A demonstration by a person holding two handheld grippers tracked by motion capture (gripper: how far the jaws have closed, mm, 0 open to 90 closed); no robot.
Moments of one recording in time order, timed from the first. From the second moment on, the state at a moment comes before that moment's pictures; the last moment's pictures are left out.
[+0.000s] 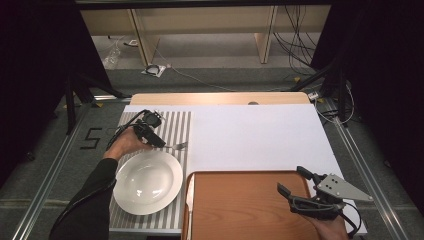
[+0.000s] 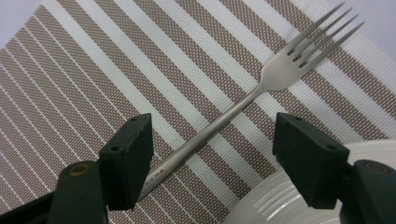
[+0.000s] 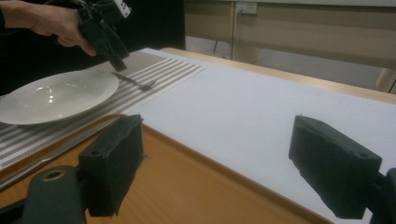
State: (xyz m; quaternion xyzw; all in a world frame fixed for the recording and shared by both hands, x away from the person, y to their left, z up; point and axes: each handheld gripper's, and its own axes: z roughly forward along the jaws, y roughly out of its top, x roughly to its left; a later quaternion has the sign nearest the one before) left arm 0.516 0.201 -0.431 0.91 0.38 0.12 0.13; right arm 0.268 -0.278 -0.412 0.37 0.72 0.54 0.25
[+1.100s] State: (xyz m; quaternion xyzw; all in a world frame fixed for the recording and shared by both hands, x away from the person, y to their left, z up) left arm 0.538 0.192 -0.456 0.94 0.32 0.08 0.06; right arm 0.268 -0.279 -0.412 0.37 0.72 0.54 0.25
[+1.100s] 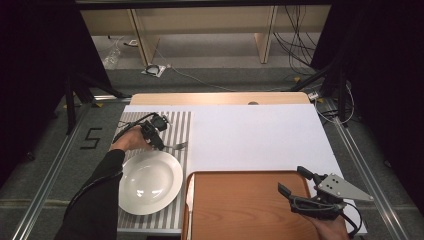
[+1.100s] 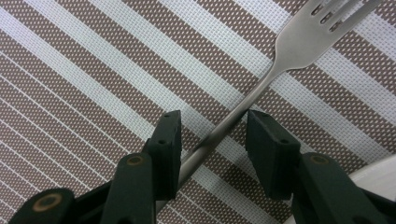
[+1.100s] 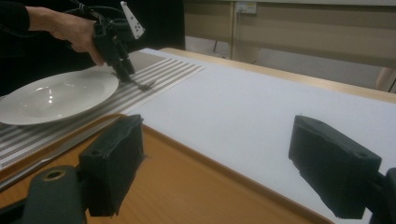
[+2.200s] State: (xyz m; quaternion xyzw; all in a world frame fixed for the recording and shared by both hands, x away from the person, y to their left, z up) left arm 0.540 0.197 -0.459 0.93 0.34 0.03 0.08; right arm 0.268 -0.278 -0.413 0.37 0.72 0.54 0.25
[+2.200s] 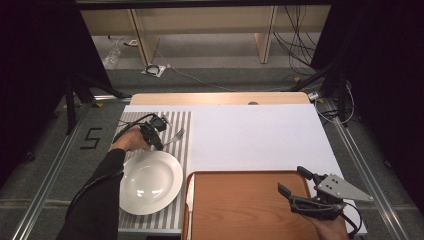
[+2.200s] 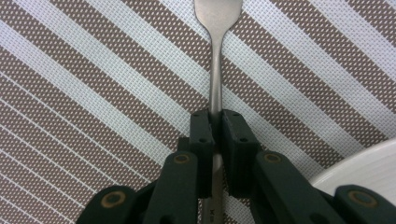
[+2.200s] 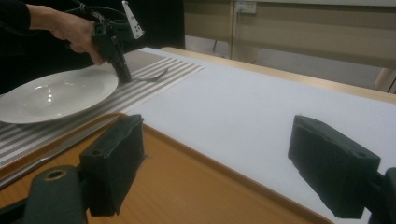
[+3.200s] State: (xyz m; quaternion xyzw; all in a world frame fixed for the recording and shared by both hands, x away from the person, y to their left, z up) left arm 0.516 0.196 -0.393 0.91 0.40 0.09 0.12; right arm 0.268 -0.278 -0.413 0.37 0.72 0.53 0.25
